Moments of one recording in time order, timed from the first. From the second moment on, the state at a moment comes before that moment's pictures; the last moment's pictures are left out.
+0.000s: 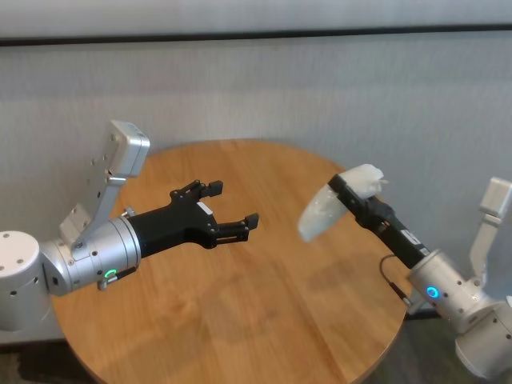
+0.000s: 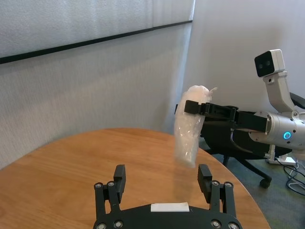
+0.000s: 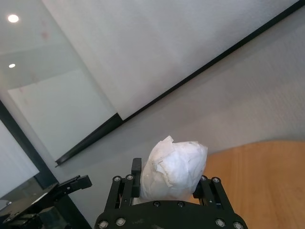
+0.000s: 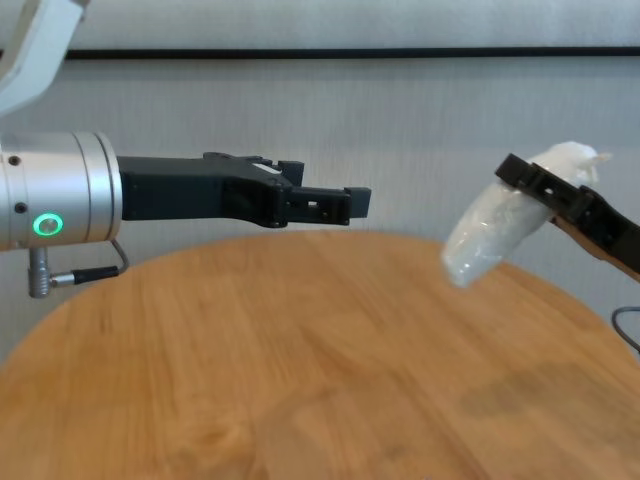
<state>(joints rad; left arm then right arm) -0.37 0.44 0.43 -1.50 -0.44 0.16 -0.62 0.36 0.30 -0.32 -1.04 1.02 -0.11 0.77</state>
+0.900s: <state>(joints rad) -0.37 0.44 0.43 -1.50 -0.44 0.16 -0.62 0.28 0.41 -0.29 -1.13 0.99 -0.09 0.72</state>
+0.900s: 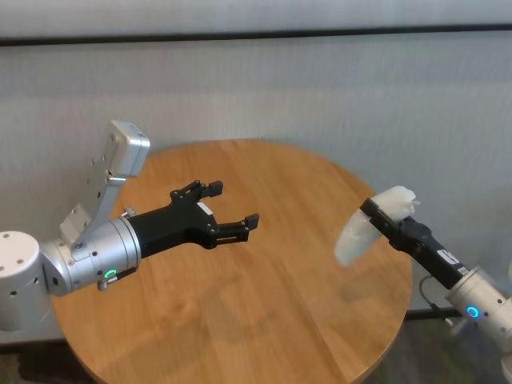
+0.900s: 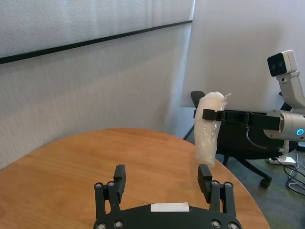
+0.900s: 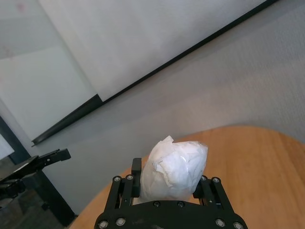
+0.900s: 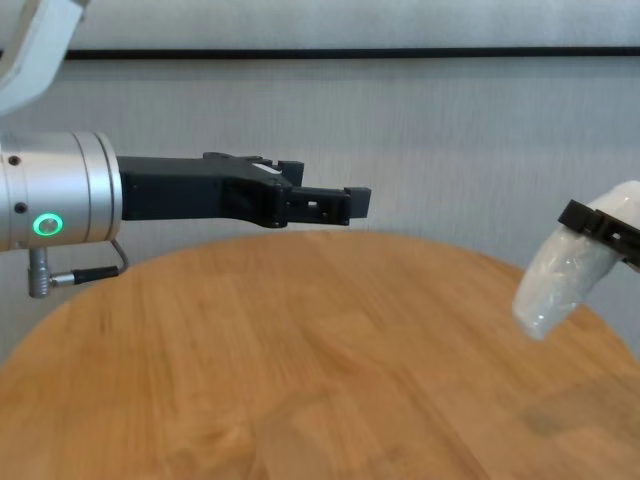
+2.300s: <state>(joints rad) -0.37 0.44 0.43 -1.50 -0.44 0.16 -0.62 0.38 0.47 -0.35 -1.04 0.83 0.02 0.63</state>
